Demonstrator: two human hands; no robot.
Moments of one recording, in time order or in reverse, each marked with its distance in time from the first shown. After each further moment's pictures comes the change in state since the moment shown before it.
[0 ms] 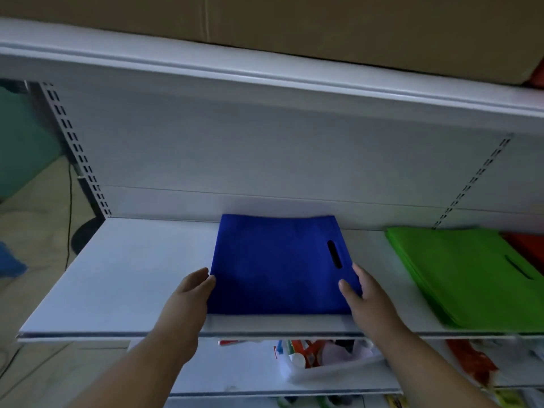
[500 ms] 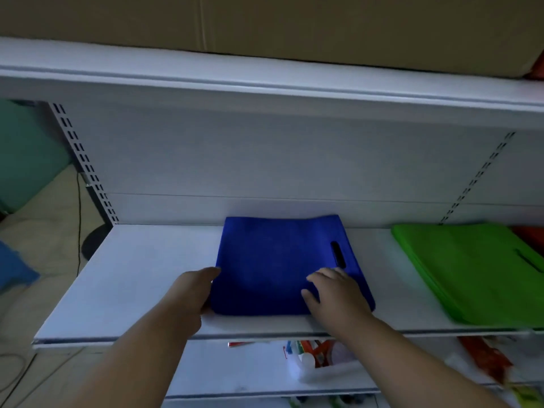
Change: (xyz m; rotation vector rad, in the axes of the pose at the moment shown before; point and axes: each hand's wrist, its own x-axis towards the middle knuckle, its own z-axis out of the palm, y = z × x) left_hand 0.012 0.040 0.006 0.057 0.033 -0.192; right_hand 0.001 -0.047 0.039 -0.648 -0.025 -0.432
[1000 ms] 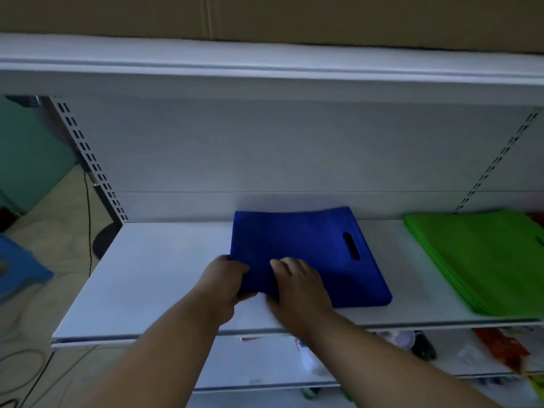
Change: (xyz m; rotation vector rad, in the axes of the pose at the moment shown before) left_hand -0.001 0.009 0.023 -0.041 -0.129 0.110; right_hand 0.017 -0.078 0.025 0.052 0.066 -0.135
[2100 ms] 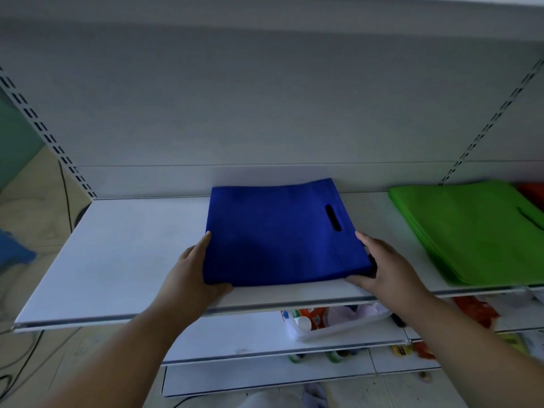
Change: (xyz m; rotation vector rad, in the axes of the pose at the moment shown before) left_hand 0.010 -0.049 -0.037 0.974 0.021 0.434; right_hand -0.070 0.159 -0.045 0.377 -0.029 0.349
